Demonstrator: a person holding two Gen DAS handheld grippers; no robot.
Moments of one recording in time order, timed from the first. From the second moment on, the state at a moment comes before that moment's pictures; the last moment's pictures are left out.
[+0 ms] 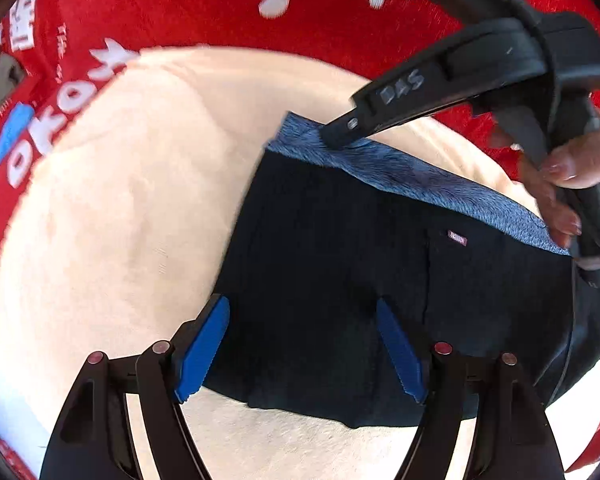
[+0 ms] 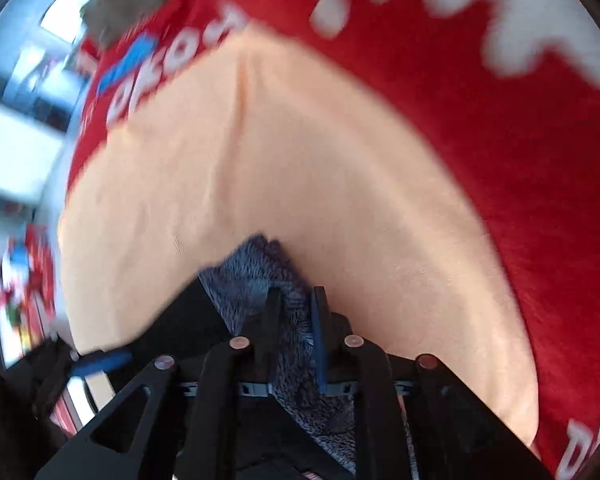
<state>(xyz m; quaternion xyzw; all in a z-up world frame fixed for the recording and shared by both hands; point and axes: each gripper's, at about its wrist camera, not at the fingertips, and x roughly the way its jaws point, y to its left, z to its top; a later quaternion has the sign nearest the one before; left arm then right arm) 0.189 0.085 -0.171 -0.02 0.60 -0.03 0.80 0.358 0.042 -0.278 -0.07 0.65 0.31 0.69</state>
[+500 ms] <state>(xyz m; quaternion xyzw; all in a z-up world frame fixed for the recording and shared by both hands) 0.237 0.056 -0.197 0.03 0.62 -0.04 0.78 0.154 -0.260 -0.236 0.21 0.67 -0.01 0.71</state>
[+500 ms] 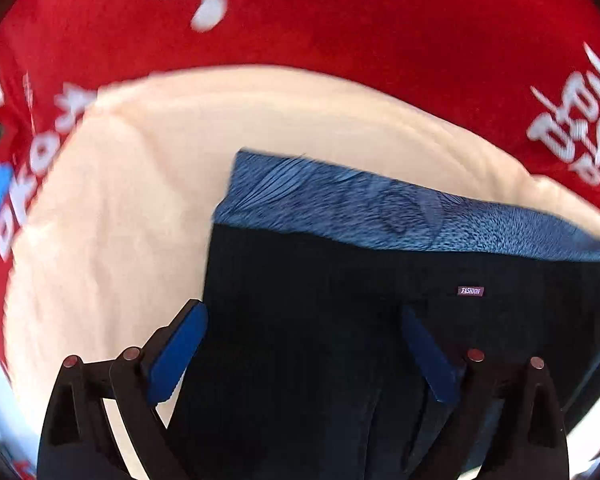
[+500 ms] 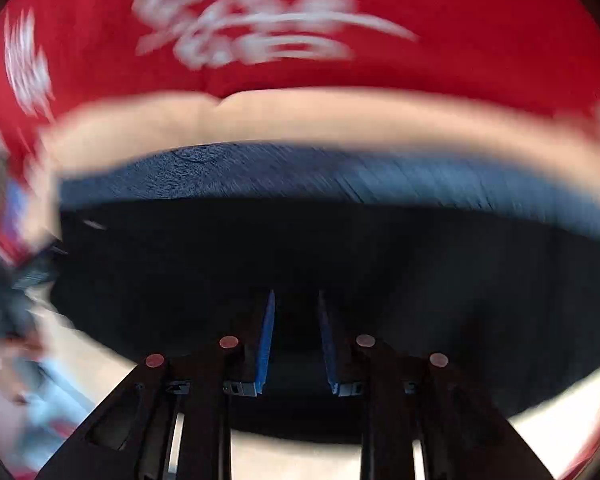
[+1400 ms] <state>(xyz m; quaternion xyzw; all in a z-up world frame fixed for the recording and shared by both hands) 0.172 -0.072 -0.212 0.20 0.61 -0.13 0.75 0.029 -0.275 -0.267 0.48 0.58 -0.01 0.66</state>
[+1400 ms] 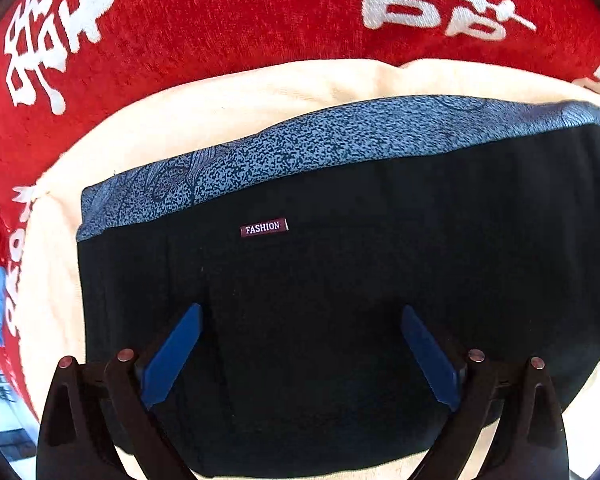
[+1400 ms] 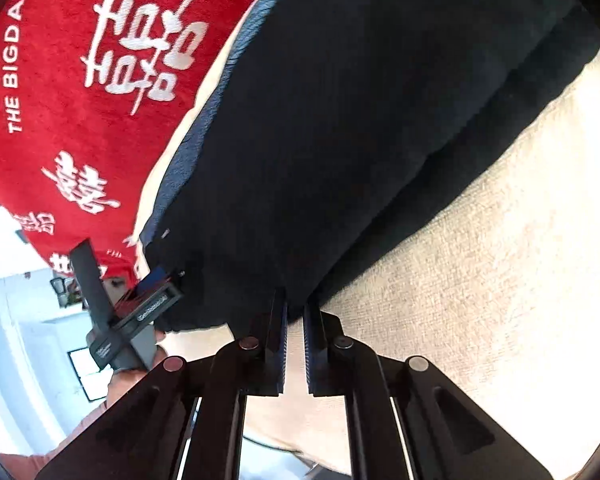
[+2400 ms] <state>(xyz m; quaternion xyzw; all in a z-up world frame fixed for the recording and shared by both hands) 0.115 -0.196 -0.199 0.16 0.63 -0.18 0.74 -0.016 -0.445 -0.242 0.55 0.47 -0.14 0.67</state>
